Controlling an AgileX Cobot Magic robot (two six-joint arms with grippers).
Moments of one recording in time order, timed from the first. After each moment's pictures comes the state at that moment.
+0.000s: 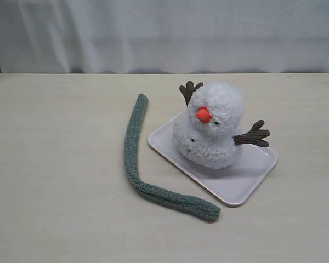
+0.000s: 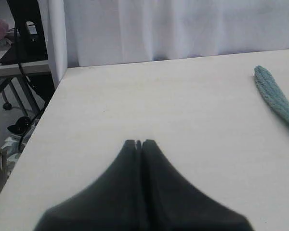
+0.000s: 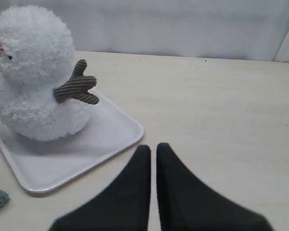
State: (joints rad) left arm -0.03 0.00 0.00 0.05 0.34 0.05; right arm 0.01 0.00 0.00 -0.01 0.35 -0.06
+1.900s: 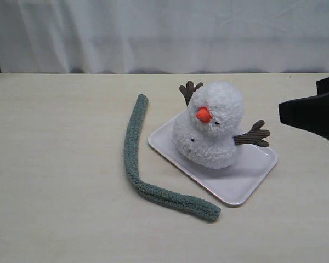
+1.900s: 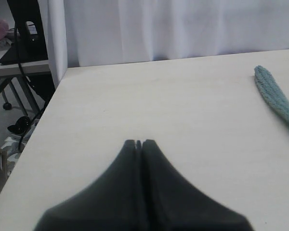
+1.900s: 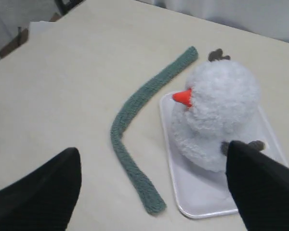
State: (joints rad) left arm -0.03 0.00 0.00 0.05 0.34 0.05; right arm 0.01 0.87 -0.84 0.74 0.93 -0.81
